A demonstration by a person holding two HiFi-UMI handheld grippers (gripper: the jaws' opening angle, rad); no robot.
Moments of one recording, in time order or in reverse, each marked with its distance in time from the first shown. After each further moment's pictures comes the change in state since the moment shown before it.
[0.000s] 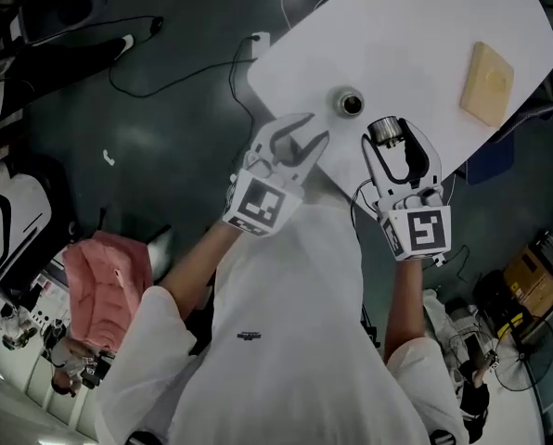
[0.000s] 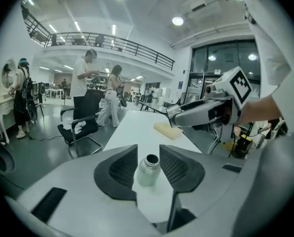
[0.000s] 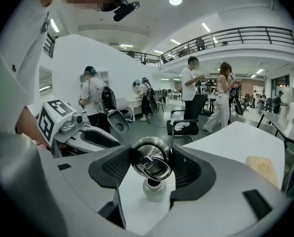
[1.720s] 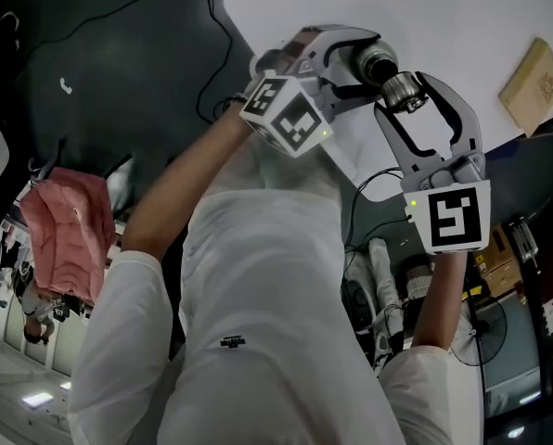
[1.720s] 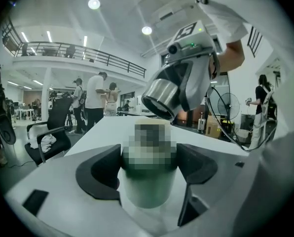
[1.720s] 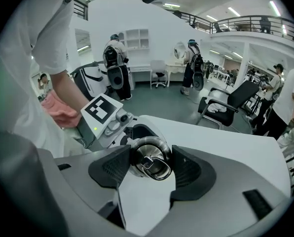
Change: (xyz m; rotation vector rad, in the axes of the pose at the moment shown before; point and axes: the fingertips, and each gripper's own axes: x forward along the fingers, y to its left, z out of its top) left arm 0.149 -0.014 -0.092 0.250 -0.141 -0.241; right arm 0.065 -0.006 -0.103 -0.385 0.449 0.350
